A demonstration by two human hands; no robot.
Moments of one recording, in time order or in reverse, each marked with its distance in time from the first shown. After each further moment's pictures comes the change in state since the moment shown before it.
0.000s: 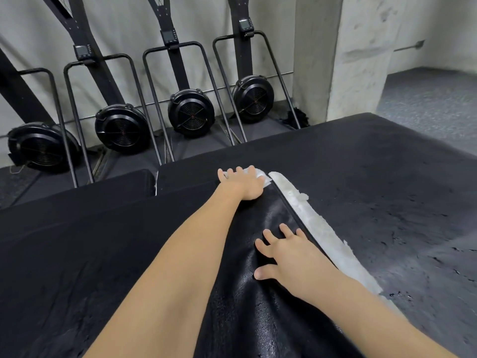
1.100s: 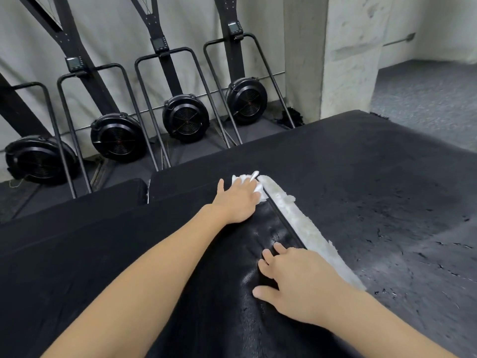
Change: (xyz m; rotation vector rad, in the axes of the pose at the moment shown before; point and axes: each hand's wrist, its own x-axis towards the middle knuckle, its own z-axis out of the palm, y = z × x) left_hand -0.033 0.002 0.020 -0.061 0.101 0.321; right_hand -0.044 0.013 0.007 0.024 0.089 -0.048
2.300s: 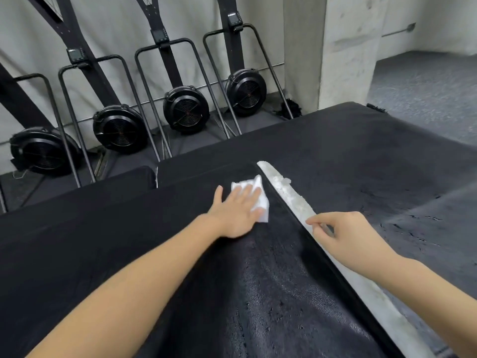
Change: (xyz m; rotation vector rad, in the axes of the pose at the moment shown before) left_hand -0.096 0.020 0.003 0.155 -0.136 0.037; right_hand -0.057 0.061 0.013 0.573 0.485 0.269
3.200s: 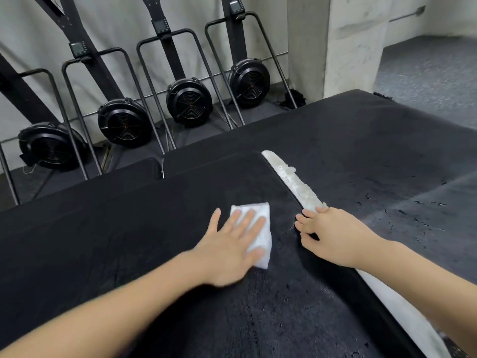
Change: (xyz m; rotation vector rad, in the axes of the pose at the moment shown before) left_hand -0.112 0.018 0.024 0.129 -0.112 0.091; right_hand 0.010 -0.002 0.031 -0.534 -0.190 -0.294
